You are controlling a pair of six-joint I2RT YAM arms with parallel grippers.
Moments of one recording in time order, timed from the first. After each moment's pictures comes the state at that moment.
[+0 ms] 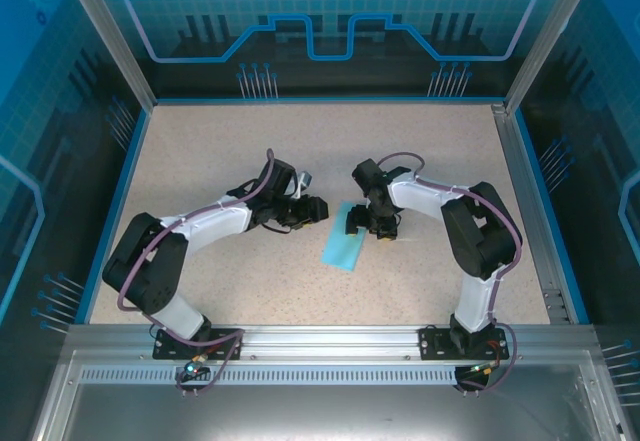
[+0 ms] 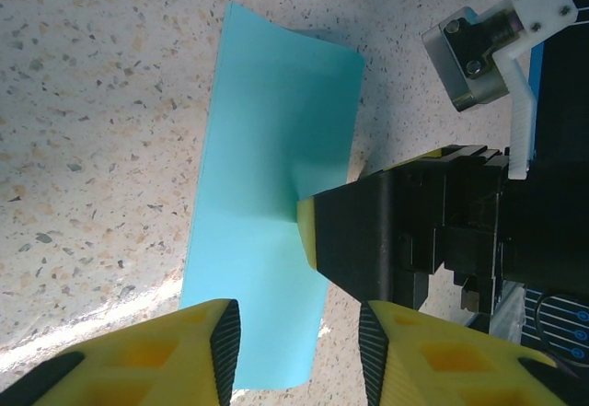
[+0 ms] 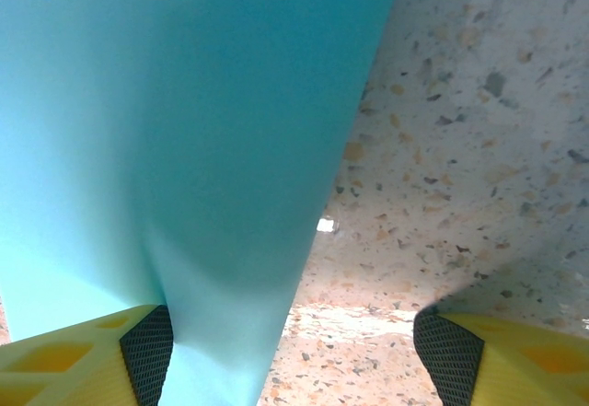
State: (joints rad) left arm -0.50 1.60 0.92 -0.19 0.51 -0.77; right arm 0.54 1.87 1.18 -0.79 -0.14 0.65
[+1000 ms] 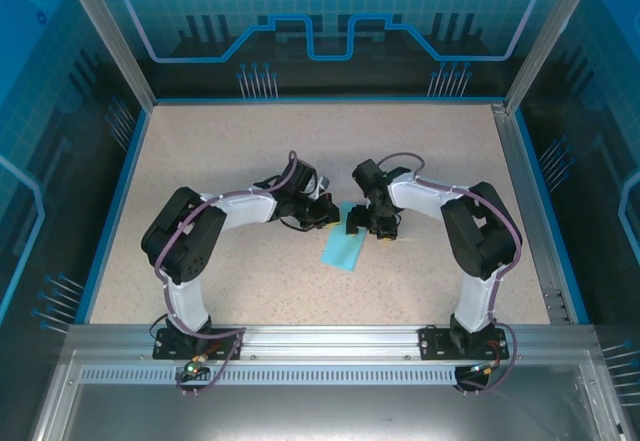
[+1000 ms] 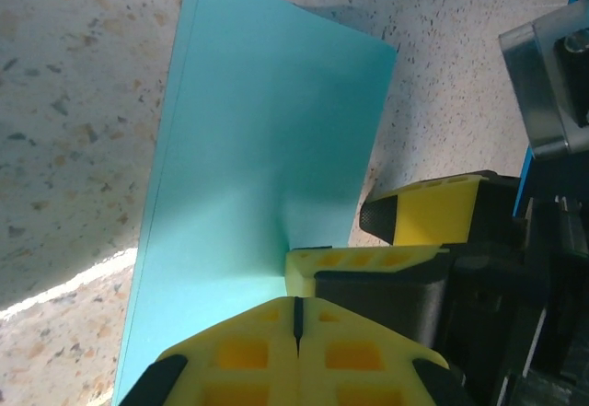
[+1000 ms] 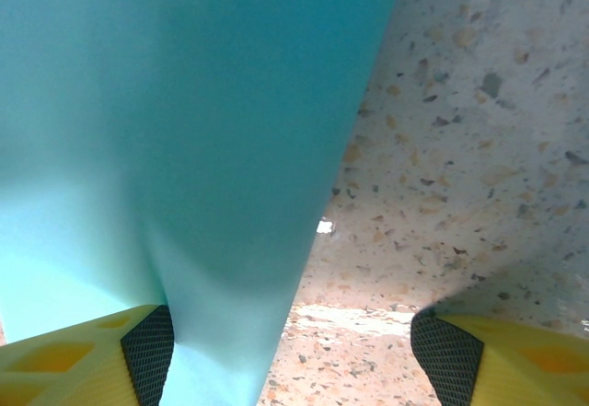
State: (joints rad) left arm -0.54 1.87 1.06 -0.14 0.60 -0.85; right arm 0.54 1.88 1.18 -0.78 -0.14 0.65
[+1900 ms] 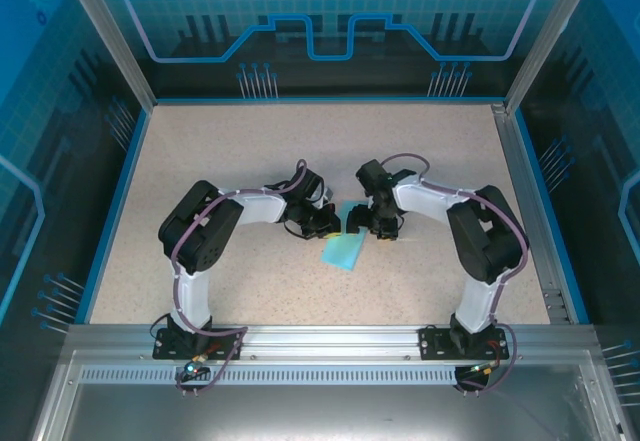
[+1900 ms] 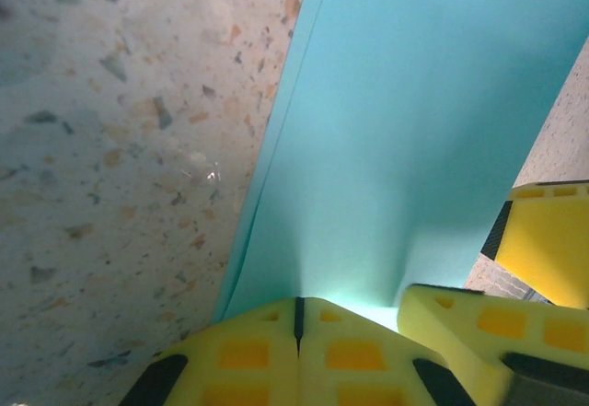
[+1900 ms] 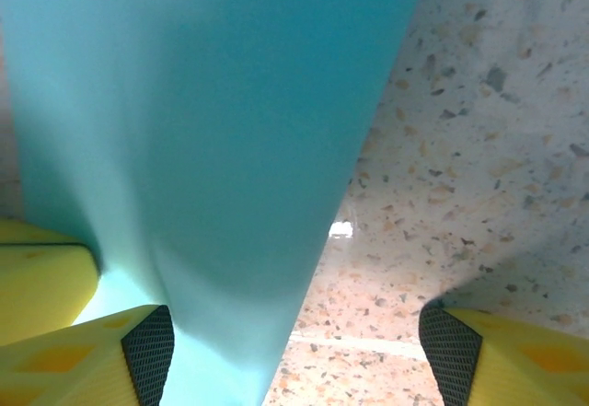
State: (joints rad) left arm -0.56 1.97 1.08 -0.18 0.59 -0.82; right arm 0.52 1.80 1.11 -0.71 -0.18 0.65
